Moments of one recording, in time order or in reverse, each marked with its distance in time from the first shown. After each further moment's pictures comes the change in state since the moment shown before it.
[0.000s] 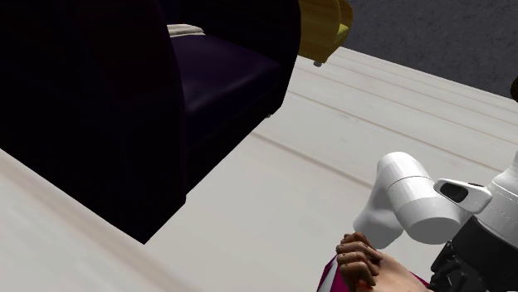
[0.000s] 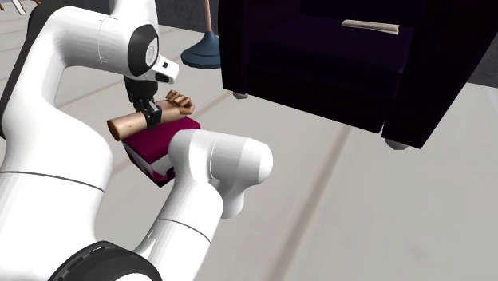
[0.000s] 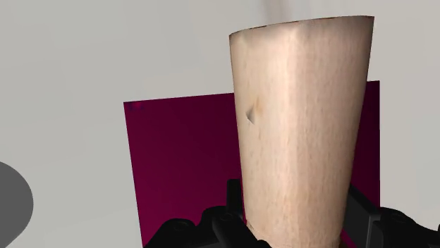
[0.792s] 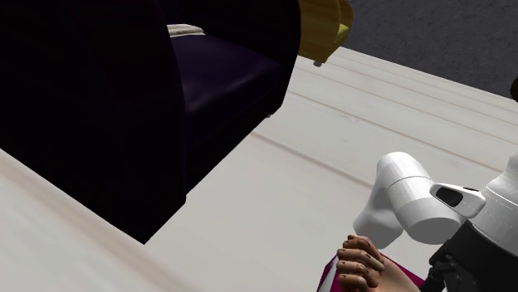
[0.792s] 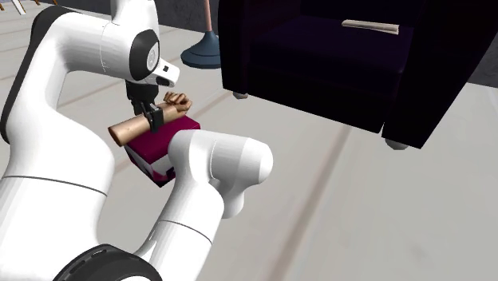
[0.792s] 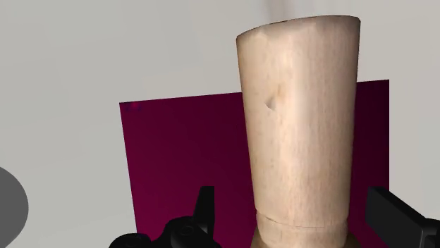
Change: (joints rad) arm 0.009 -0.016 0.021 -0.021 0.019 0.006 0.002
